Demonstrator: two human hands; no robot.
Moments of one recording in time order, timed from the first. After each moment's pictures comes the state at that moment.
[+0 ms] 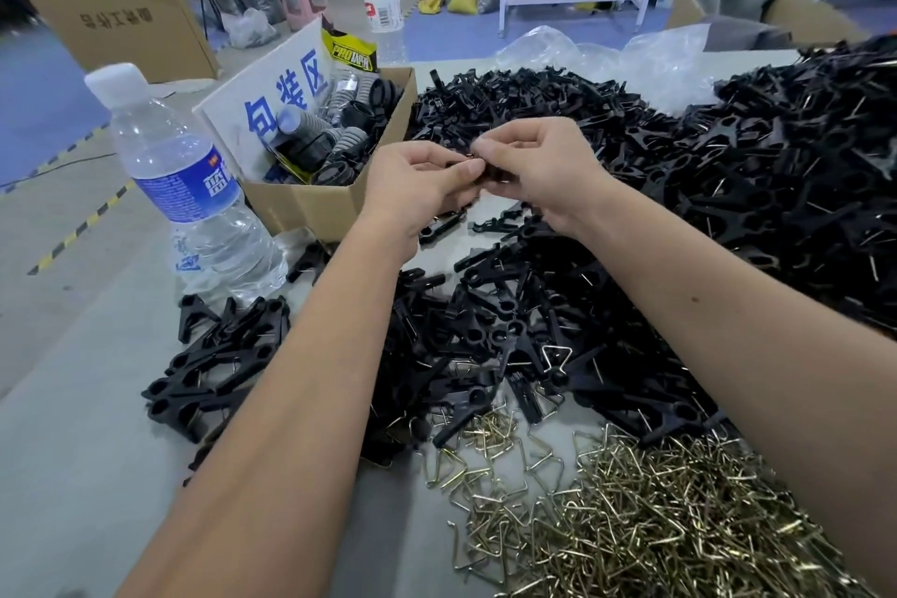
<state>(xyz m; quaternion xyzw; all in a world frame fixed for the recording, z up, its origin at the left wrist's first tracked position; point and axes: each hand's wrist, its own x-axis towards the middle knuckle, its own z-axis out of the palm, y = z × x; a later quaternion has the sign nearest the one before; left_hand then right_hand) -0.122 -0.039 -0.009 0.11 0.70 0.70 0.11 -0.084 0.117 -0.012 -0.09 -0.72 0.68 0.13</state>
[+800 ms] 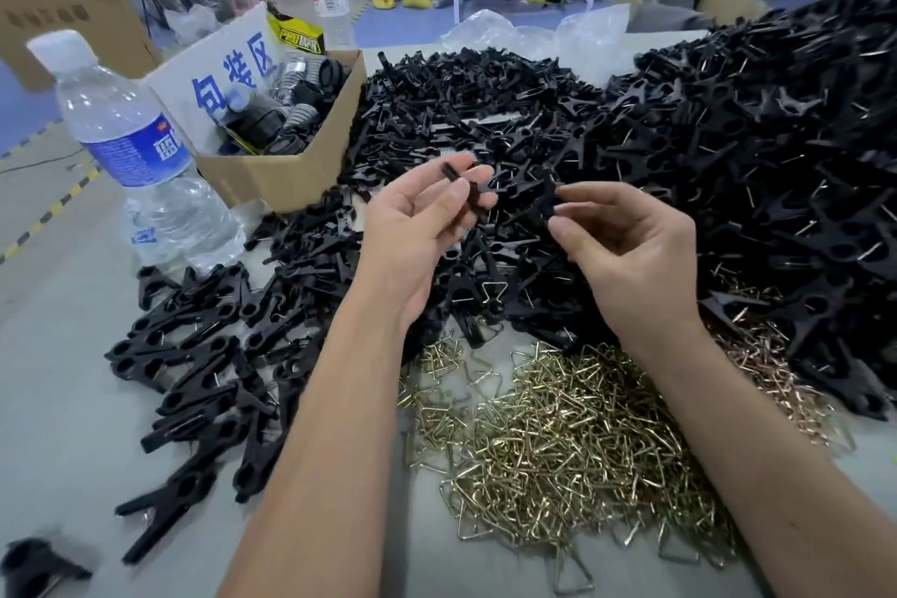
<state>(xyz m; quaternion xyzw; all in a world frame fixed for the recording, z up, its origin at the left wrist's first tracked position) -0.017 -0.037 -0.047 0.21 0.51 0.81 0.18 0.109 0.118 -0.060 -0.08 -0.73 0.57 0.37</state>
